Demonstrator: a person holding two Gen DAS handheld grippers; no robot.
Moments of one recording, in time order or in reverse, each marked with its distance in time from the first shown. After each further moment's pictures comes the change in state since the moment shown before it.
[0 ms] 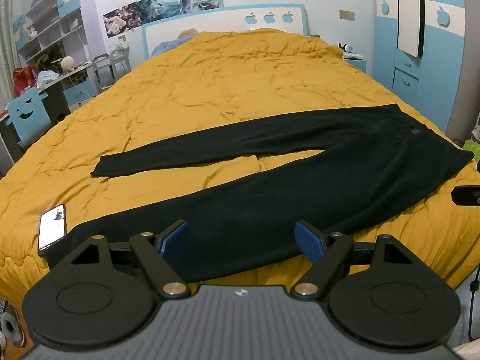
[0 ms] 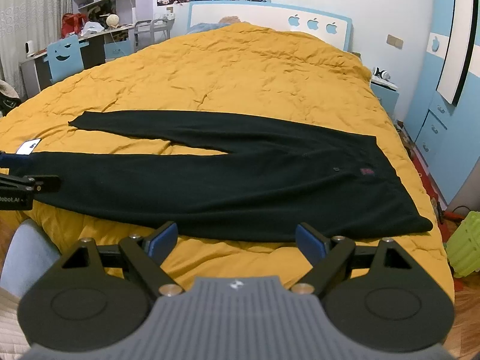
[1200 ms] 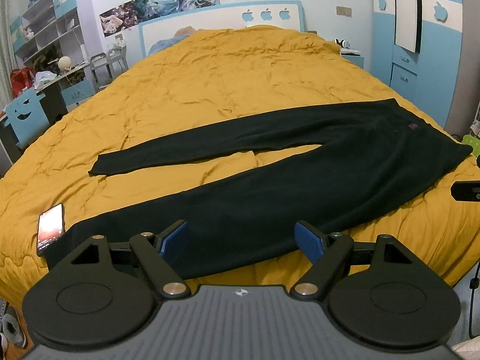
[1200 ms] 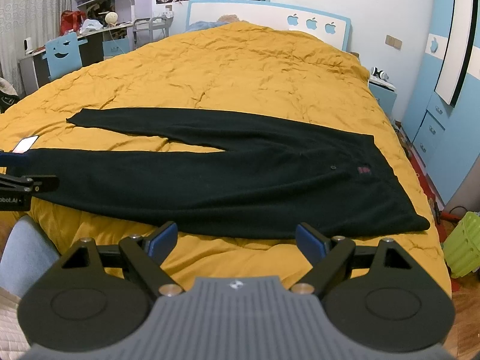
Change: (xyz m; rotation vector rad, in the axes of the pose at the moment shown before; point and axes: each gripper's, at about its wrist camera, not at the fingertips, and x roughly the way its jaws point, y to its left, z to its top) left arm -0.002 -0.007 -0.002 0.013 0.013 0.001; right arm -0.003 -0.002 -0.001 -0.006 0.007 -0.012
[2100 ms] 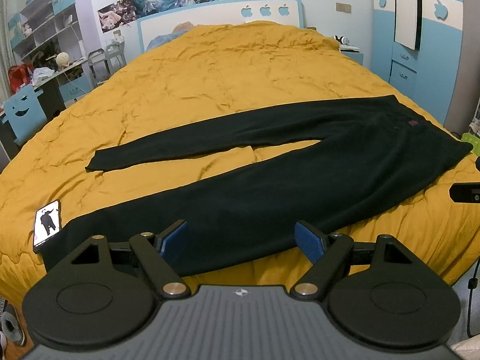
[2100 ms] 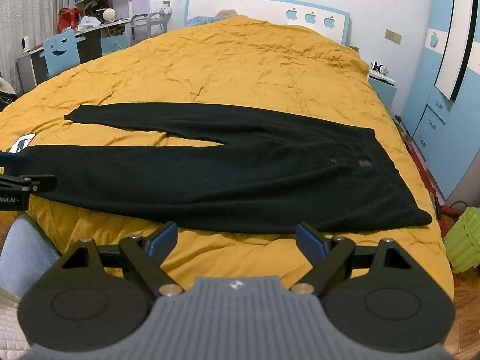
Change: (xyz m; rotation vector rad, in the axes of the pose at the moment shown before) left arm 0.009 0.002 -0.001 -0.003 0.019 -0.009; right arm 0.010 -0.002 -0.003 0.008 0.024 0.002
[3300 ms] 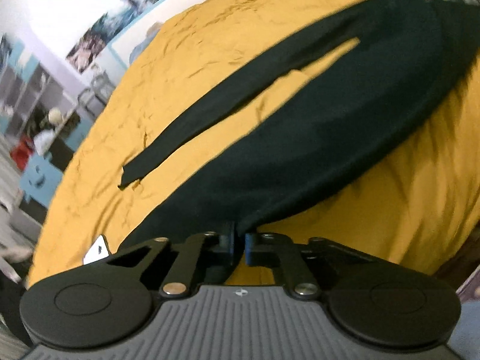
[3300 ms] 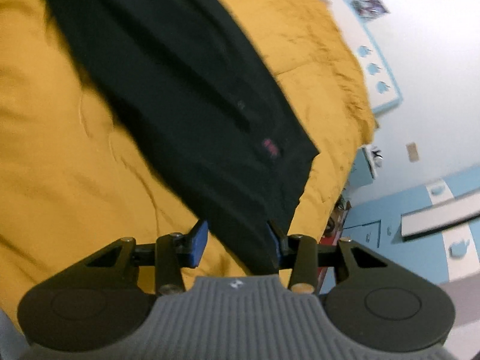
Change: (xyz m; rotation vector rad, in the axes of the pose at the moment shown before) left arm 0.071 0.039 -0.047 0.391 0.095 0.158; right arm 0.111 -0.194 -0.031 -0.903 0.168 -0.233
